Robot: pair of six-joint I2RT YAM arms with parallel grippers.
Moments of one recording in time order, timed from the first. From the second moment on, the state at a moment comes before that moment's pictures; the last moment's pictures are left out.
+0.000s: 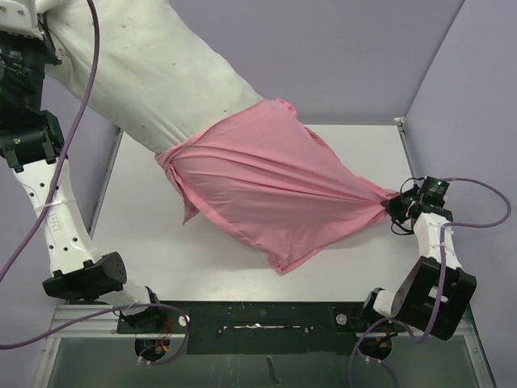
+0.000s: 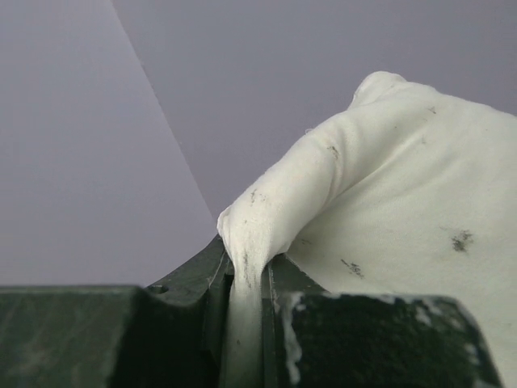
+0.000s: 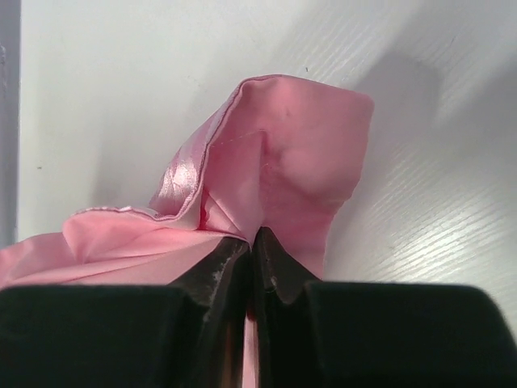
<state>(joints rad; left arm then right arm) 0.34 1.55 2.19 -0.11 0.31 0.20 -0.46 1.25 0.78 -0.40 -0.26 0.74</state>
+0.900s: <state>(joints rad) -0.09 1.33 1.69 -0.19 0.21 0.30 1.11 1.35 0.83 -0.08 0.46 0.10</state>
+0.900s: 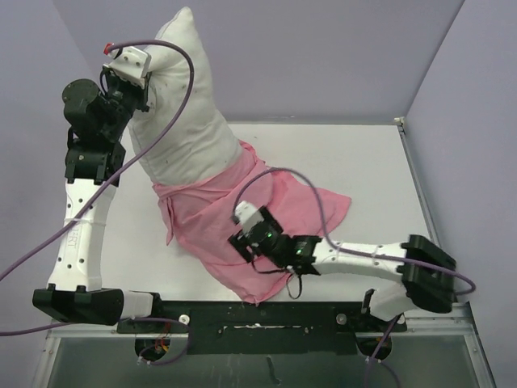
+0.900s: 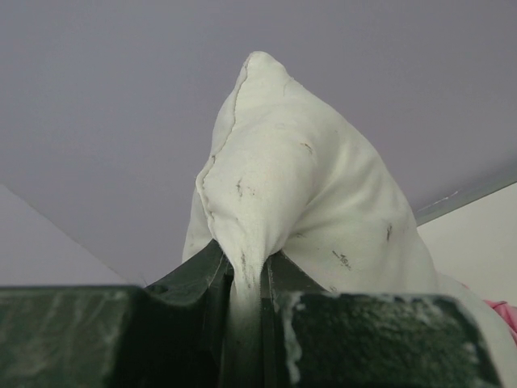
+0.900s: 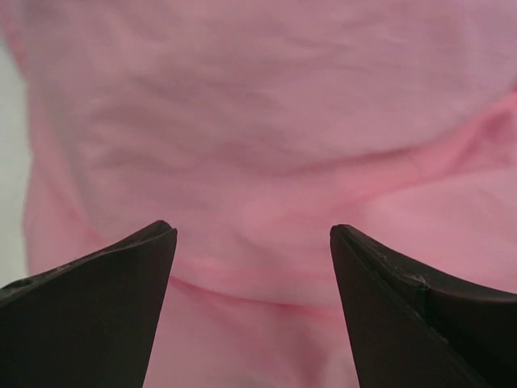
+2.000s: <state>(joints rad) 0.11 1.45 2.00 -0.11 0.18 0.33 0.80 1.26 0.53 -0.17 0.42 0.62</state>
